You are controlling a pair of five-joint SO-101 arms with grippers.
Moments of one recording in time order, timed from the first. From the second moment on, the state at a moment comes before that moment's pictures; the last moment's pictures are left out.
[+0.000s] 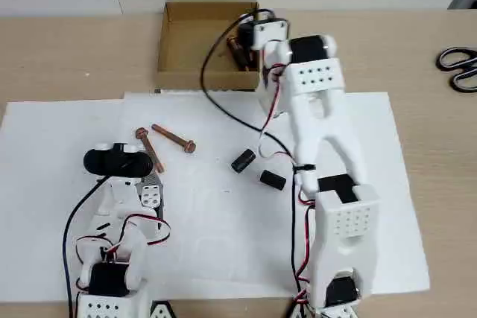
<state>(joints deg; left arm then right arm) -0.5 -103.3 96.7 50.4 4.7 -12.9 31.6 -42.5 97.4 10.9</state>
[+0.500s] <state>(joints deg) -0.5 -103.3 96.7 50.4 4.7 -6.5 36.0 -42.6 97.7 26.9</state>
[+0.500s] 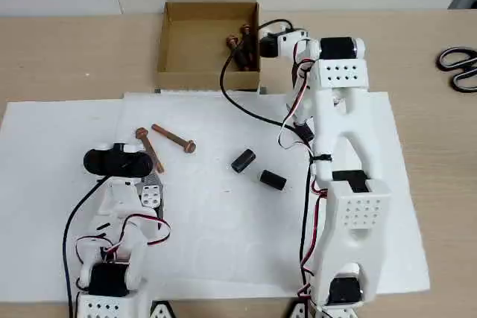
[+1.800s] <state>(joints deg) -0.5 -103.3 96.7 50.4 4.7 -7.7 44.0 -44.3 96.1 27.4</state>
